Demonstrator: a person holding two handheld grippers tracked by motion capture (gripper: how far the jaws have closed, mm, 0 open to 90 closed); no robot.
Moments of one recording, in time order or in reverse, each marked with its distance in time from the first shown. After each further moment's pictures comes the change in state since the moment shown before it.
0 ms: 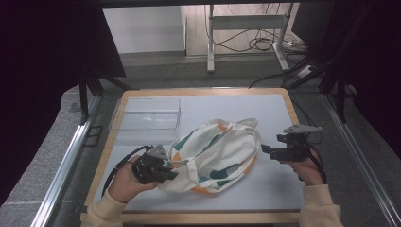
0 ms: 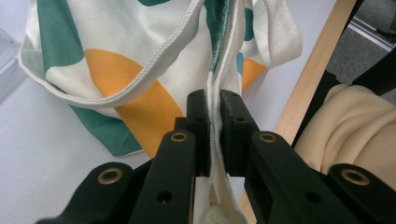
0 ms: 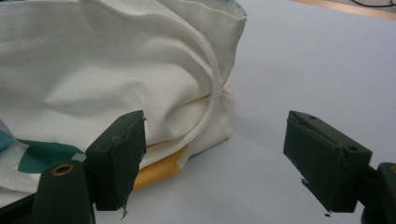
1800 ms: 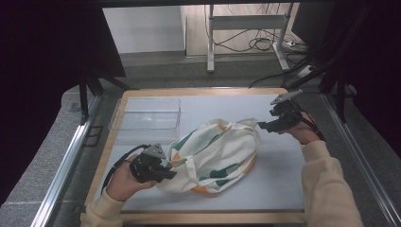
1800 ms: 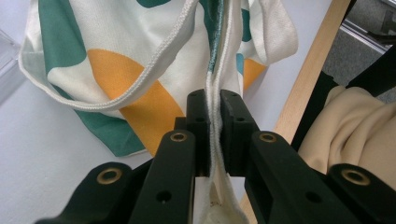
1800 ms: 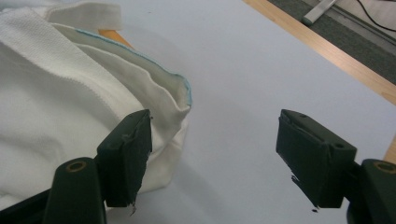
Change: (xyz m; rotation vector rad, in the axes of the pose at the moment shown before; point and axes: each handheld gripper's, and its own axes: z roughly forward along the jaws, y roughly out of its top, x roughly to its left) left arm 0.006 -0.003 -0.002 -0.012 -0.020 0.005; right arm -0.036 0.085 0.043 0.176 0.019 -0.257
